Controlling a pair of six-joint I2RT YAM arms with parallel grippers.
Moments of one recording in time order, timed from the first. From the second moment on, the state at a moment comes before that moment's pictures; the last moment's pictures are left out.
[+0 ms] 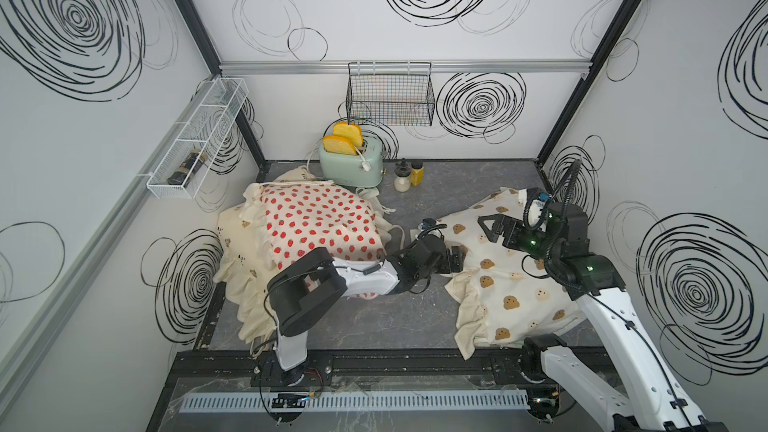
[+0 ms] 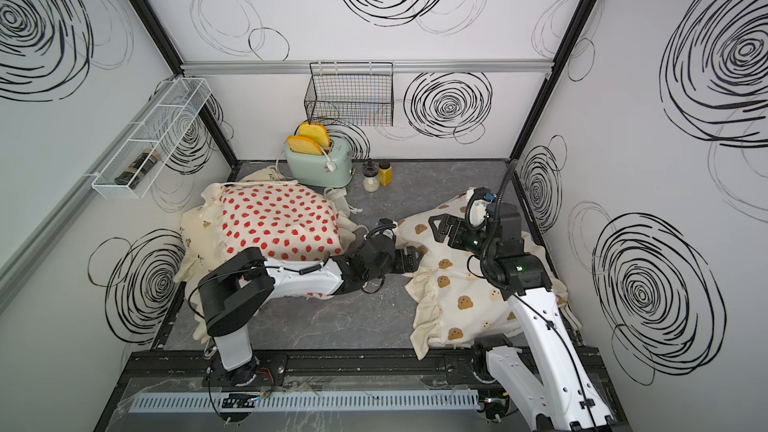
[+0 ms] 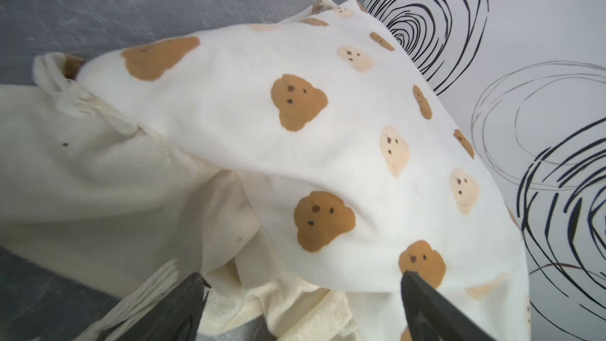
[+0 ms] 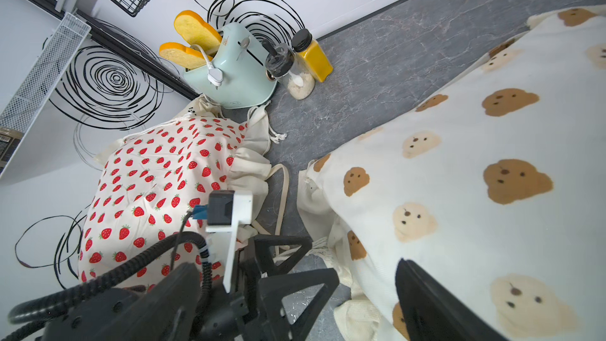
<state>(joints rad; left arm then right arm) -0.98 1.89 1.05 0.29 -0.08 -0.91 0.17 0.84 0.90 -0.60 -0.37 0.48</state>
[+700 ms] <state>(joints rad) -1.01 2.18 1.33 0.35 -0.06 -0.93 0.16 0.84 0.90 -0.60 -0.39 0.47</state>
